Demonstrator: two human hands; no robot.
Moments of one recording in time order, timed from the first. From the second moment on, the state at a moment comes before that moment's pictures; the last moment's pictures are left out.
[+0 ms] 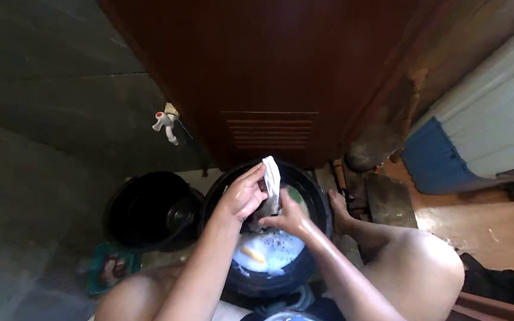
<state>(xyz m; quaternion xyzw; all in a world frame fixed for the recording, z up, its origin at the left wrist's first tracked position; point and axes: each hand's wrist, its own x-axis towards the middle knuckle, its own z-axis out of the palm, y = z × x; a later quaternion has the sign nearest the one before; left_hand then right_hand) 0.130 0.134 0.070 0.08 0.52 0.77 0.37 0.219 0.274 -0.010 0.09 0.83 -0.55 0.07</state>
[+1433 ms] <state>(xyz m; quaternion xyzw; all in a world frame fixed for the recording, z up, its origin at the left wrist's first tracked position) 0.152 0.093 -0.032 -0.06 0.70 0.67 0.23 0.243 0.321 -0.010 0.10 0.45 -0.87 0.18</state>
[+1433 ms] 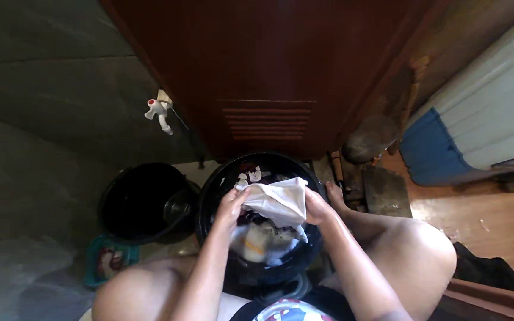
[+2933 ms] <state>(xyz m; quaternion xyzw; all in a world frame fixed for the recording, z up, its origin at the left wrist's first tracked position) 0.143 0.096 -0.079 -0.23 0.49 0.84 0.04 0.295 0.233 -0.007 0.14 0.62 -0.77 -0.02</state>
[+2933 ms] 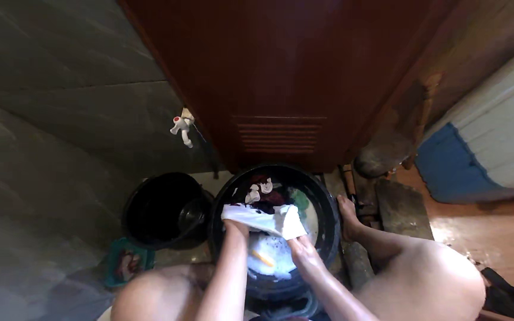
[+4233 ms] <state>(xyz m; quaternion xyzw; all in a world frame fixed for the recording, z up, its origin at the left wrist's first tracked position) 0.165 0.000 0.027 0.21 0.49 0.83 0.19 0.222 0.396 -0.023 -0.02 0.58 -0.81 -0.08</state>
